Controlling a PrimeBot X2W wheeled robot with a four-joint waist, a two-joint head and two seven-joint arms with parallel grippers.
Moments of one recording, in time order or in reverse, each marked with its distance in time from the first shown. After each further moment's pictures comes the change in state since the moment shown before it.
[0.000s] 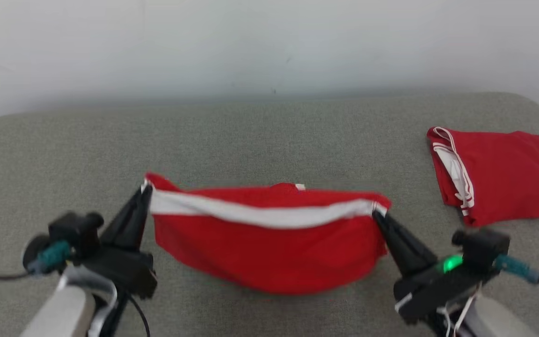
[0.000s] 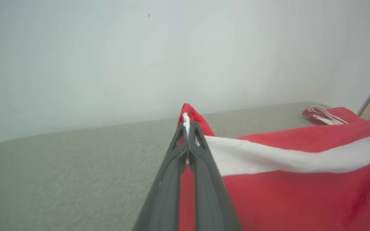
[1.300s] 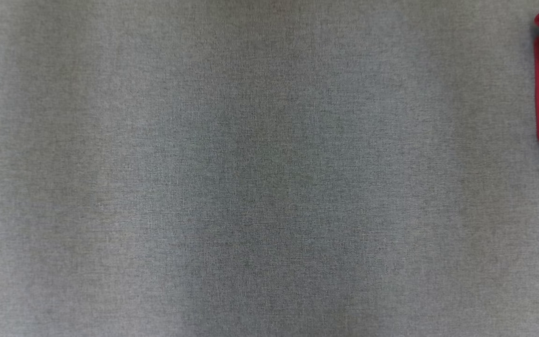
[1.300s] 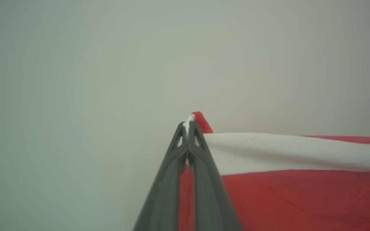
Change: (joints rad) left arm -1.464 -0.087 -0.026 0.783 -0.104 -0.052 0.051; right arm -1.436 0.019 0.210 0.570 0.371 0.000 0.078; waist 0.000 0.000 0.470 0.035
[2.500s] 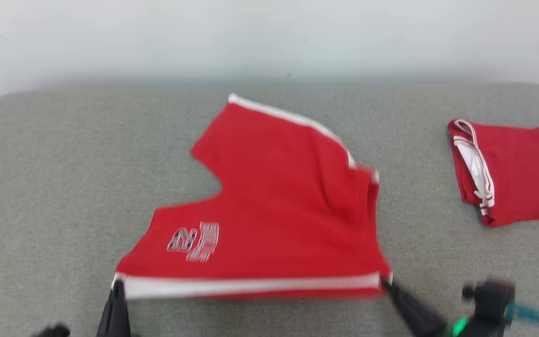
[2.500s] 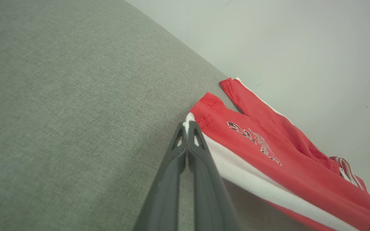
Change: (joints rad) left arm 1.766 -0.069 0.185 -0.845 -0.224 0.168 -0.160; right arm 1.432 -0.237 0.034 -0.594 0.007 0.000 -0.137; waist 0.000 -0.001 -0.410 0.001
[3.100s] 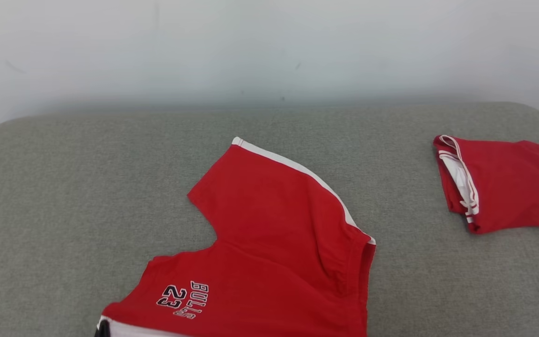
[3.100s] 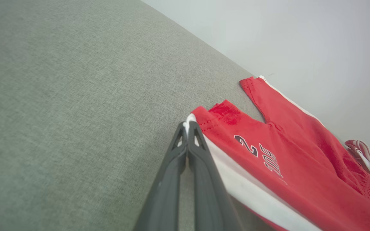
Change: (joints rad) left arm 0.135 -0.065 0.170 0.094 0.138 -0.132 0.000; right arm 0.257 0.056 0.047 -0.019 -0.105 0.000 0.000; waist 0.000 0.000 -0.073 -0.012
